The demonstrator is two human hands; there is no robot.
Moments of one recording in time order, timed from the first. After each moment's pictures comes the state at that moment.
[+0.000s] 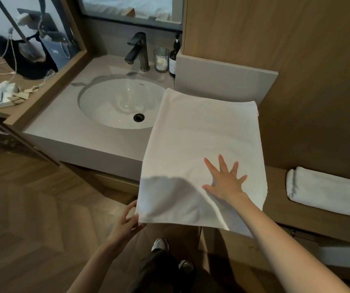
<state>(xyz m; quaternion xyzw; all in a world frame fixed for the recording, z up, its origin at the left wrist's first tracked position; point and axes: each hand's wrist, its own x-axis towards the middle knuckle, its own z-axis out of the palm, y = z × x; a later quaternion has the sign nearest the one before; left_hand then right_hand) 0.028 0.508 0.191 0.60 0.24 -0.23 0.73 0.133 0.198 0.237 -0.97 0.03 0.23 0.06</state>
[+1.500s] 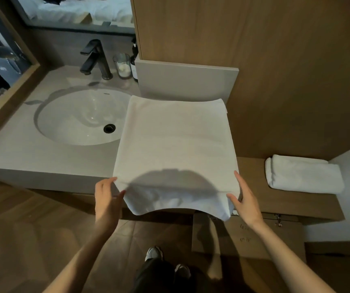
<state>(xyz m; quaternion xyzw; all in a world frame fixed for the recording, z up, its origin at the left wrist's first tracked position) 0.137 0.471 0.189 0.90 0.09 0.05 0.43 0.063 0.085 0.203 -0.87 0.17 0.01 0.46</state>
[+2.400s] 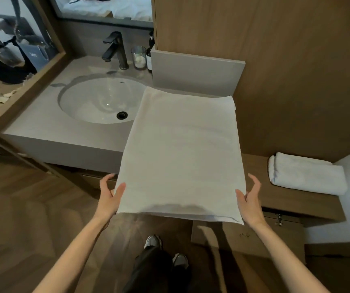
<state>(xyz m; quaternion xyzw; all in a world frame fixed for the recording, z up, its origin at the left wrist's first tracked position) 0.049 0.481 0.218 0.76 0.18 -0.07 0.62 -0.004 0.104 0.220 -0.81 0.26 0.01 0.53</state>
